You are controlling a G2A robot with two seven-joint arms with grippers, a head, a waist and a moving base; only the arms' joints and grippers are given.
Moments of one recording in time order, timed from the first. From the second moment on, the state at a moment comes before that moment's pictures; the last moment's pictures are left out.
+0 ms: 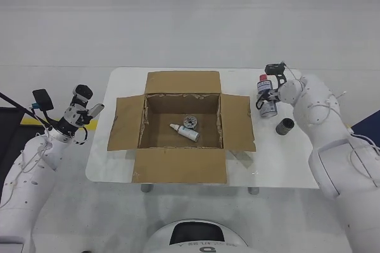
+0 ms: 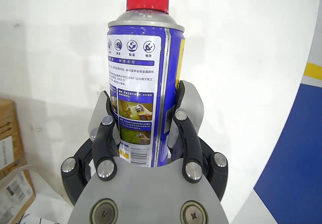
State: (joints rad) left arm 1.21 -0.90 -1.34 -1.06 0.87 -1.01 0.53; right arm -0.37 -1.30 0.85 -0.20 -0.79 -0.26 0.64
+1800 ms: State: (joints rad) left arm 1.21 -0.90 -1.34 -1.06 0.87 -1.01 0.53; right arm -0.70 -1.11 1.05 -0.88 0.11 -1.01 0.76
